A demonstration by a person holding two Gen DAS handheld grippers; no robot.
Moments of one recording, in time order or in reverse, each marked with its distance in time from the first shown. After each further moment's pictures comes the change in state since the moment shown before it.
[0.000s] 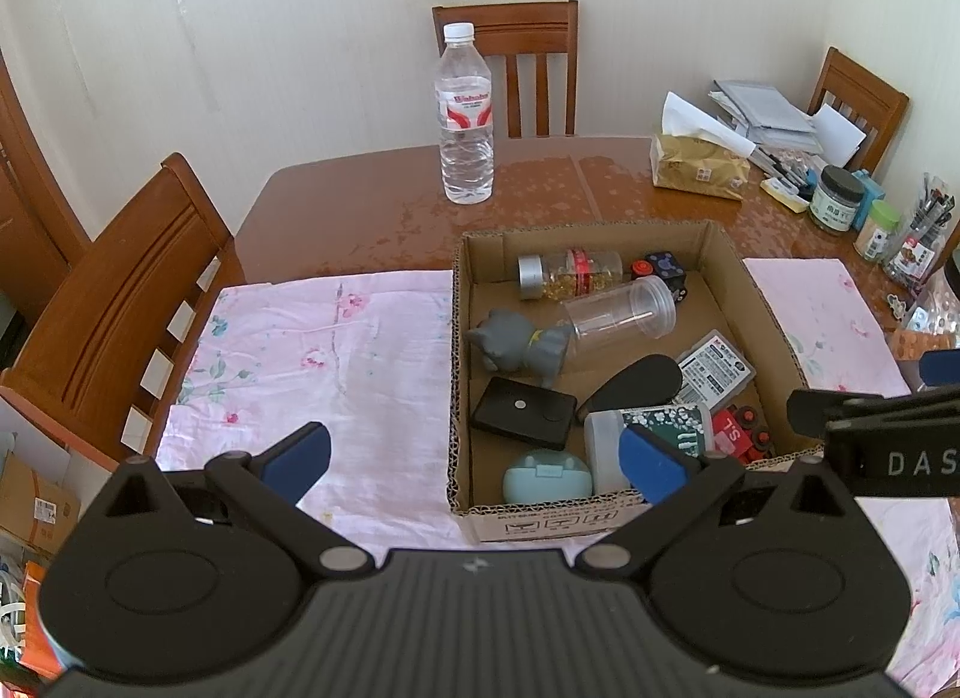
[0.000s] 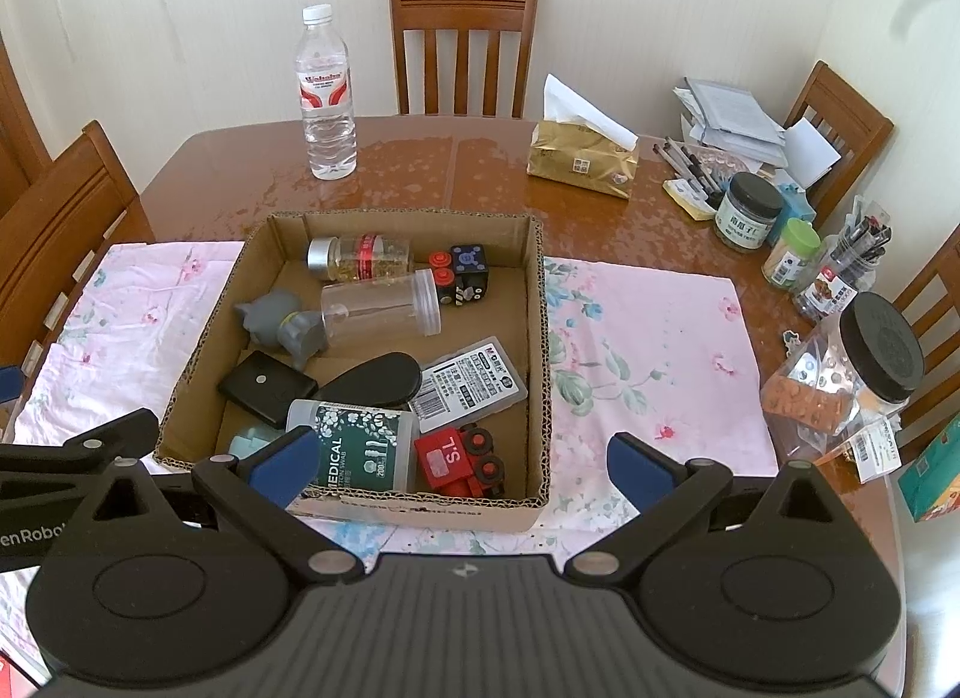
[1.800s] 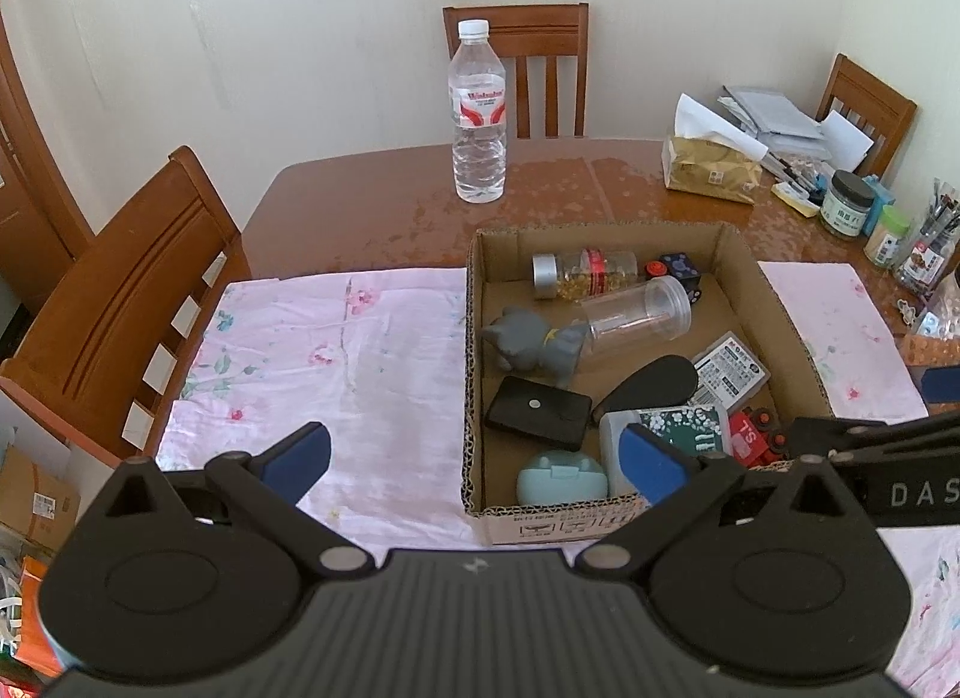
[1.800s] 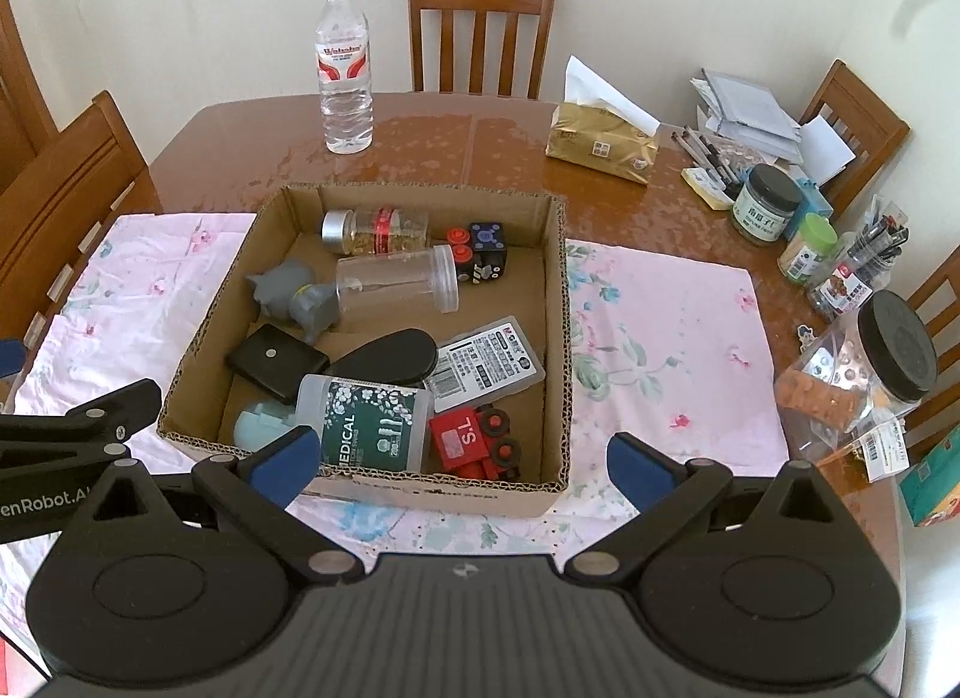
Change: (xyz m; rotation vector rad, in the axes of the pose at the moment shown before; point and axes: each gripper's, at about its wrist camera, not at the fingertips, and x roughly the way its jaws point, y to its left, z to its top) left arm 0.008 0.006 -0.004 -0.015 -0.010 0.007; right arm 0.009 0.009 -0.003 -0.028 0.035 0.011
